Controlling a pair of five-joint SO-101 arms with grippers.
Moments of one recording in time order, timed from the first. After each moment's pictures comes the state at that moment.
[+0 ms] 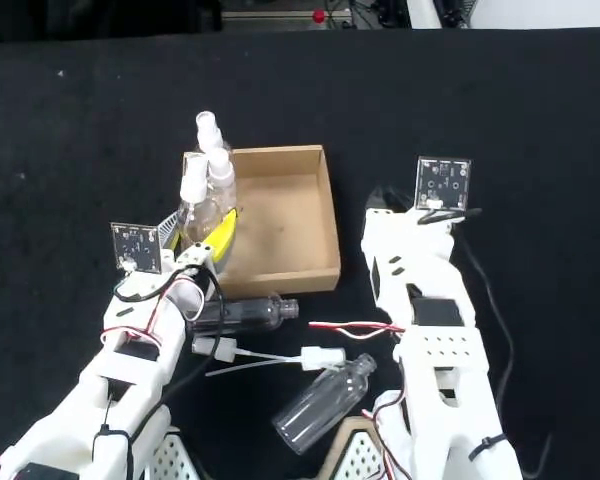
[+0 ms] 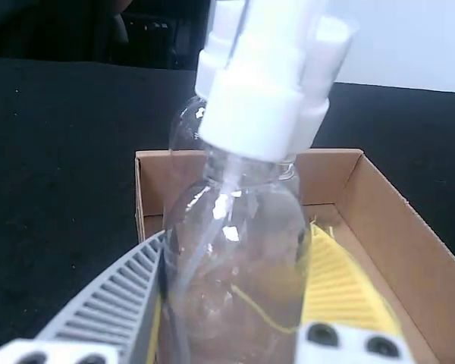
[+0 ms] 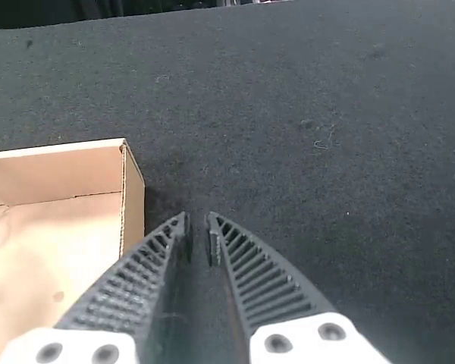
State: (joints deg) left arm 6.2 -40.7 95.1 -33.9 8.4; right arm 0.5 -49.4 75.0 12.3 -3.1
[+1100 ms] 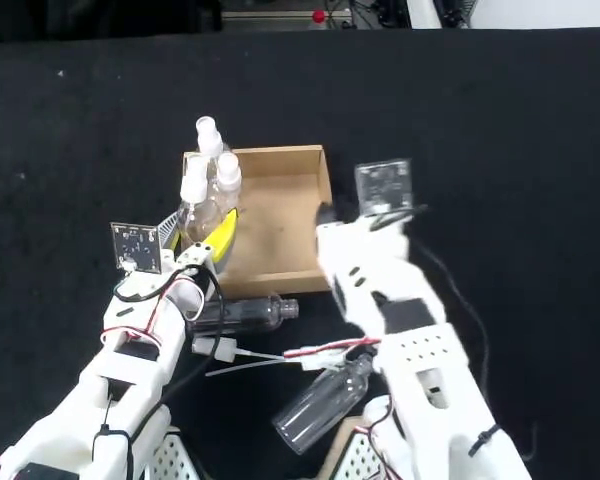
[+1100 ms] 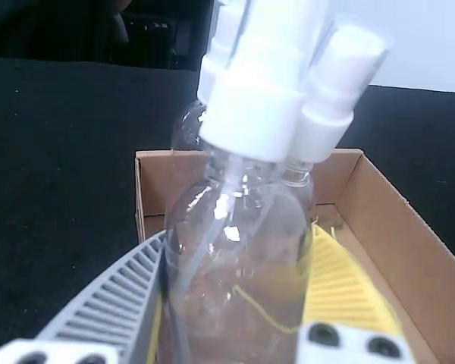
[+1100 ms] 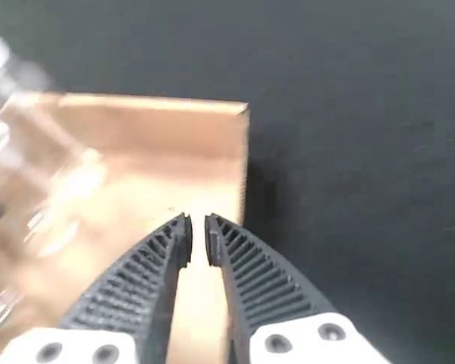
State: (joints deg) left arm 6.2 -40.7 95.1 -33.9 8.4; right arm -14.2 -49.4 74.3 17.4 -3.1
